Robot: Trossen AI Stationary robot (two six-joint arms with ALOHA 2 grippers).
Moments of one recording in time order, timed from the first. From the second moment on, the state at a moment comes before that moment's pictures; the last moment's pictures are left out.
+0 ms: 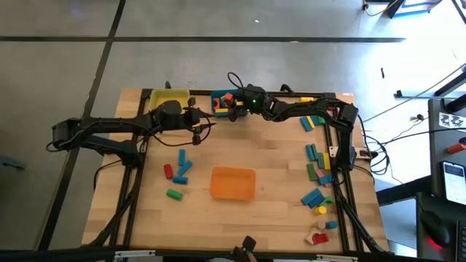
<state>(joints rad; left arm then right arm) 0.36 1.11 0.57 0.26 0.04 0.33 -0.43 1.97 1.20 0.47 0.08 0.05</state>
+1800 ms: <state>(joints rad) 0.36 1.11 0.57 0.30 0.04 0.40 -0.20 1.20 0.63 -1.01 0.06 0.94</state>
